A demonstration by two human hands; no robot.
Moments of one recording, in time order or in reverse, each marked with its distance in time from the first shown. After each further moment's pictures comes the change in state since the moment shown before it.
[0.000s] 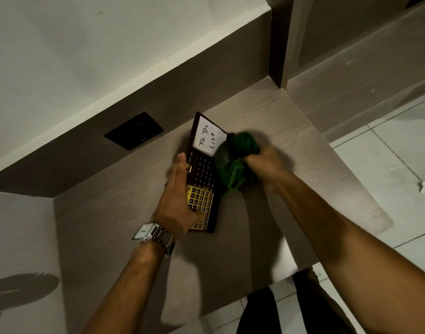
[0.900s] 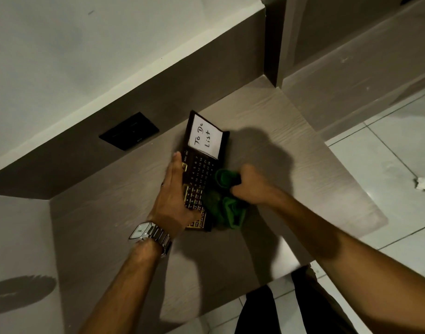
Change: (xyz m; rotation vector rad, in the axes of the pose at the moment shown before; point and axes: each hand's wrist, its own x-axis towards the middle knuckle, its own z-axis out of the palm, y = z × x) left_hand 0.002 -0.001 0.001 -0.040 0.010 0.009; right_hand -0.035 0.009 0.006 -0.782 -0.207 -0.095
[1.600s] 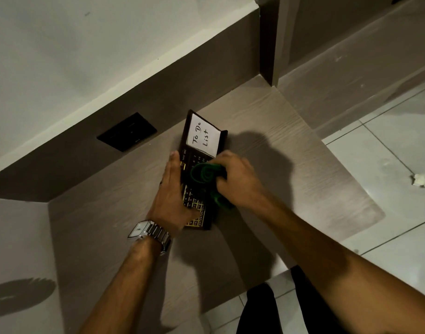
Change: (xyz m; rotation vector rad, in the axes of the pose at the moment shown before) left_hand 0.001 -0.002 0.002 0.046 0.010 0.037; right_hand -0.021 -0.030 0.011 0.065 0.296 -0.381
